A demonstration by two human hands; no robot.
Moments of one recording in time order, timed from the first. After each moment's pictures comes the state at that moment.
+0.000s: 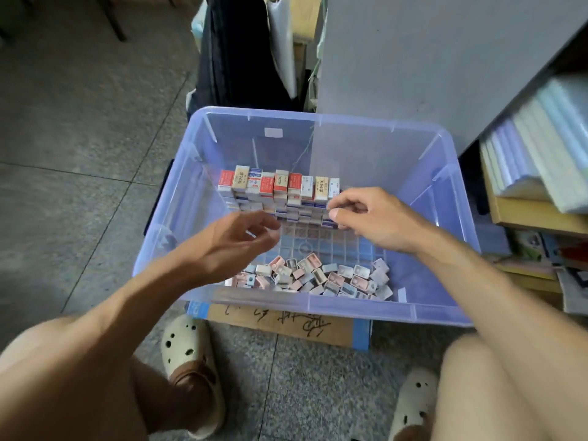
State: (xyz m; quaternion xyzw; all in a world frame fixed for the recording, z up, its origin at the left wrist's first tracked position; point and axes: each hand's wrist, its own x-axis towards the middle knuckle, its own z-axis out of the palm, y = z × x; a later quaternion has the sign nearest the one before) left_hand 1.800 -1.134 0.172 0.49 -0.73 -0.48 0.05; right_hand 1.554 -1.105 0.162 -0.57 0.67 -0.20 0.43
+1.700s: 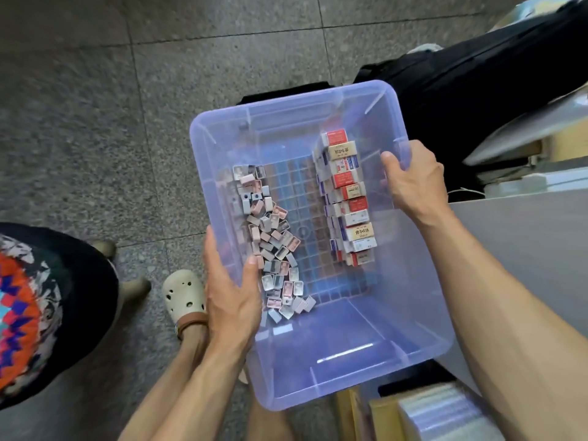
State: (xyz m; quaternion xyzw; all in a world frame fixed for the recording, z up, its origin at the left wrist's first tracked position) left_hand 1.610 -1.041 0.183 0.86 0.07 -0.25 0.45; right_hand 1.600 -1.318 0.187 -0.81 0.49 0.04 0.32
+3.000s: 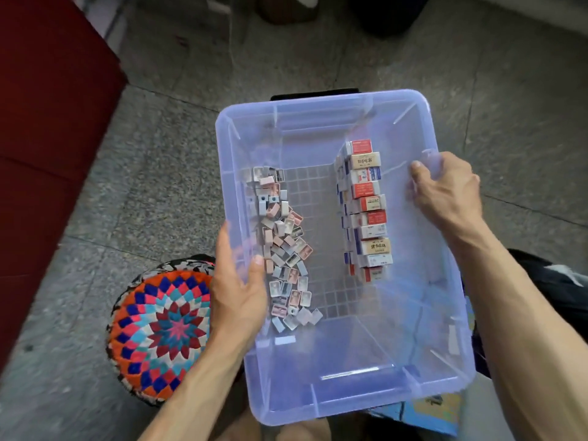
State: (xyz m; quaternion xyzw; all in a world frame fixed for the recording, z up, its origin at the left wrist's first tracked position) left_hand 1.876 -0.817 0.289 0.79 0.20 -0.13 0.56; right_hand 1.964 -1.090 0.330 -0.91 0.32 0.05 0.28
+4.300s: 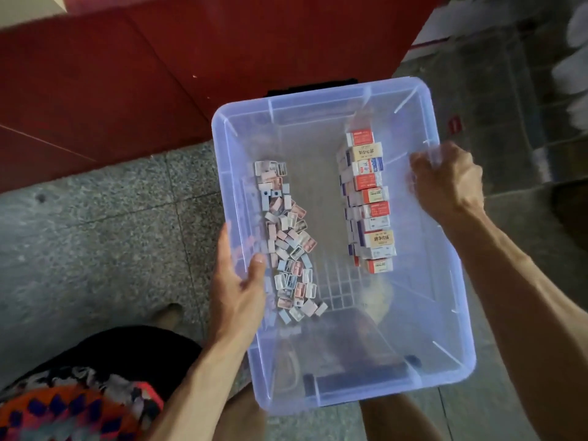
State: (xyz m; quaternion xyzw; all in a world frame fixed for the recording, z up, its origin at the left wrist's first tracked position) left_hand 2.164 -0.646 0.094 0.54 0.61 0.14 0.56; right_hand 2.445 -0.688 0.129 -0.94 -0.13 0.24 0.19
